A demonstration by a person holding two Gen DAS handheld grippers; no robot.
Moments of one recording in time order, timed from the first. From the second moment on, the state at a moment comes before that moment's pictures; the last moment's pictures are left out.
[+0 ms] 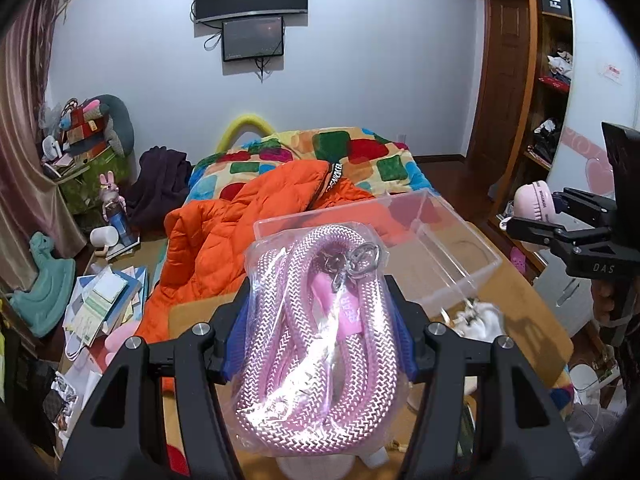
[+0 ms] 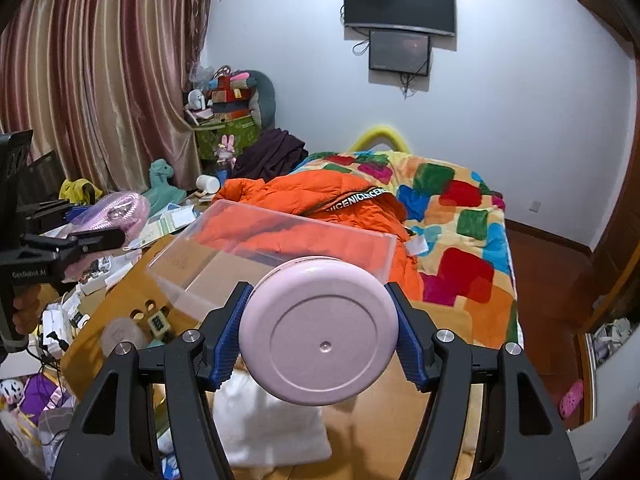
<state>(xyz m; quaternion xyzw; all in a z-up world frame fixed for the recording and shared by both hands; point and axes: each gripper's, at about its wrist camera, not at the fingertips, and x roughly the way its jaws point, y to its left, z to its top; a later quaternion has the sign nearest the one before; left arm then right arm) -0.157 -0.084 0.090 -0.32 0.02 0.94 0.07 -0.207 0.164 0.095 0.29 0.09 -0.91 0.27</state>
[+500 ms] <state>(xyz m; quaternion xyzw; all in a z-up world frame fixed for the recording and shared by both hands) -0.240 -0.068 0.043 -0.39 0.02 0.92 0.11 -0.288 0.118 0.046 0.36 0.12 -0.88 0.28</state>
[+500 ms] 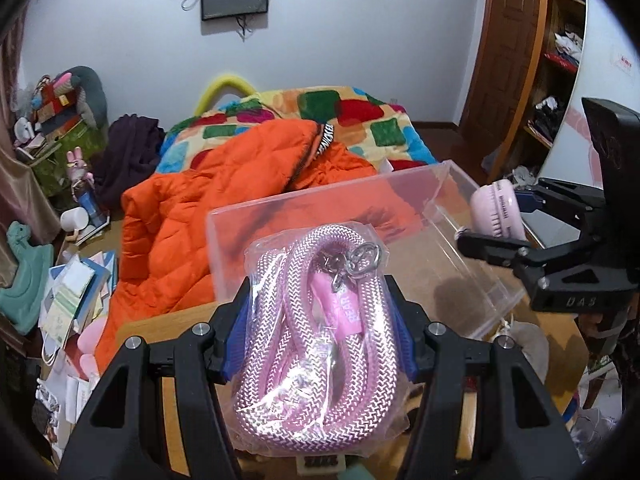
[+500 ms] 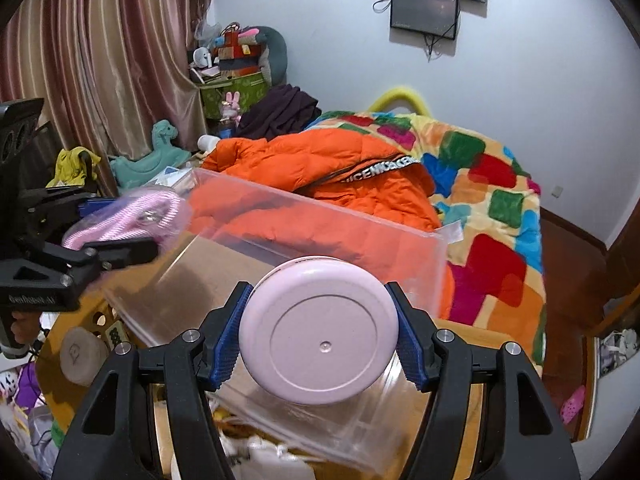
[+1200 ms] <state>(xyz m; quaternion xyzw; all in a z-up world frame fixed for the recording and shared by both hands) -0.260 -0.041 0.010 -0.45 0.07 0.88 0.14 -0.317 0.083 0.011 0.45 0.20 -0.82 0.29</state>
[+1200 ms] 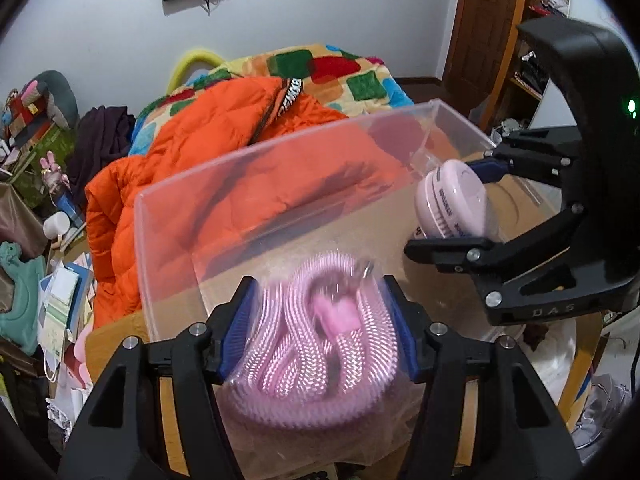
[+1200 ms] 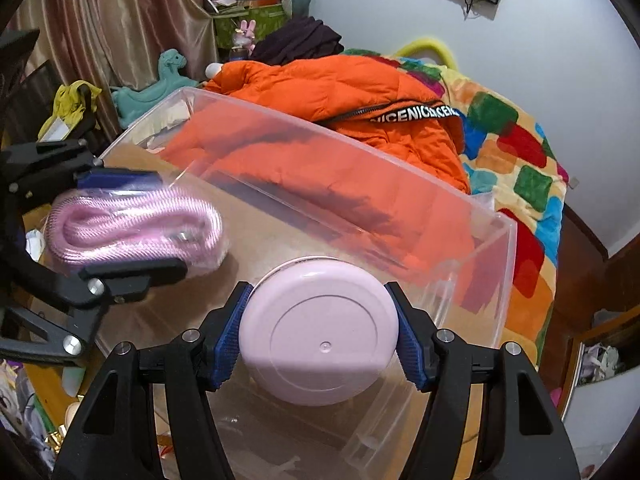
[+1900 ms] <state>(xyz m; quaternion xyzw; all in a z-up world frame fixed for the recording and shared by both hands) -0.207 -0.035 0.069 -0.39 0.10 0.91 0.09 -0.263 0.102 0.075 0.38 0.20 -0.87 0.26</state>
